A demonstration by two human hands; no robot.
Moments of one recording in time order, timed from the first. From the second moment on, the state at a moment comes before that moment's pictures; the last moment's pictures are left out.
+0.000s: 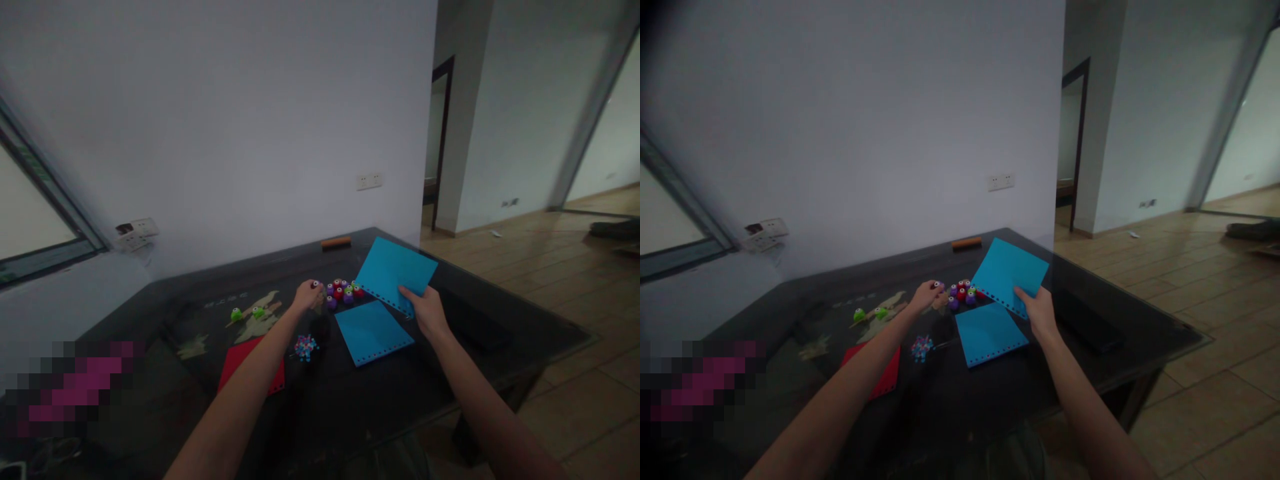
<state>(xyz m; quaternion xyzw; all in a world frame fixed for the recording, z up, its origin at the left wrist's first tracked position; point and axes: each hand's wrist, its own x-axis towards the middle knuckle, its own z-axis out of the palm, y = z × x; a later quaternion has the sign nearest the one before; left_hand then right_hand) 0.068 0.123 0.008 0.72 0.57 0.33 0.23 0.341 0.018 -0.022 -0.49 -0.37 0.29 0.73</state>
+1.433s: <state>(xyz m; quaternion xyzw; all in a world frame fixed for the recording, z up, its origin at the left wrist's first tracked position) 0.151 0.162 0.018 0.77 0.50 0.36 0.14 0.328 0.004 -0.009 -0.47 -0.36 0.35 0.72</state>
